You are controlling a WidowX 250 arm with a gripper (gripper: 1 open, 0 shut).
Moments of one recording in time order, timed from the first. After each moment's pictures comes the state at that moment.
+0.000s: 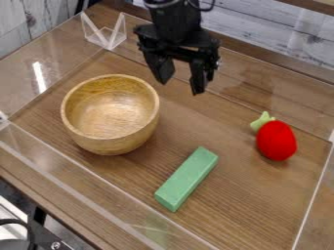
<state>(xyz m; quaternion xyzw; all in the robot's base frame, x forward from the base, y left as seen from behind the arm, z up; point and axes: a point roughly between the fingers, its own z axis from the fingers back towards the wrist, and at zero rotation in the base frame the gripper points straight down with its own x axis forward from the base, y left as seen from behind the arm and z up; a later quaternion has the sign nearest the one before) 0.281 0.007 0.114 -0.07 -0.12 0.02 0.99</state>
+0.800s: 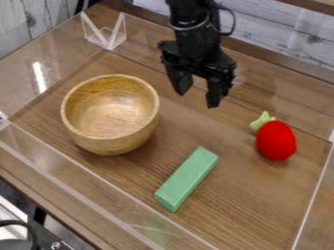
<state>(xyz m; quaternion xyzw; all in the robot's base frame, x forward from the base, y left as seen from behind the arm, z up) 0.301 0.004 0.086 -0.06 -0.11 -0.01 0.99</state>
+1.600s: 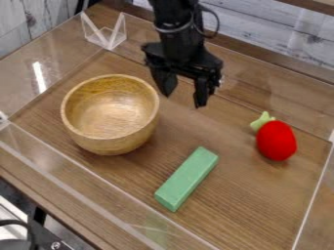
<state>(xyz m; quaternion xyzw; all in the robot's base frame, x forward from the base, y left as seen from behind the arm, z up) 0.293 0.002 0.085 -0.05 -0.11 0.01 0.99</state>
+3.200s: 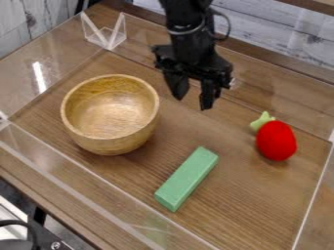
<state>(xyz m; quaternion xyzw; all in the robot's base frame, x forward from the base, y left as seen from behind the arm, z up) 0.299 -0.011 0.089 -0.06 -0.10 -0.01 0.99</state>
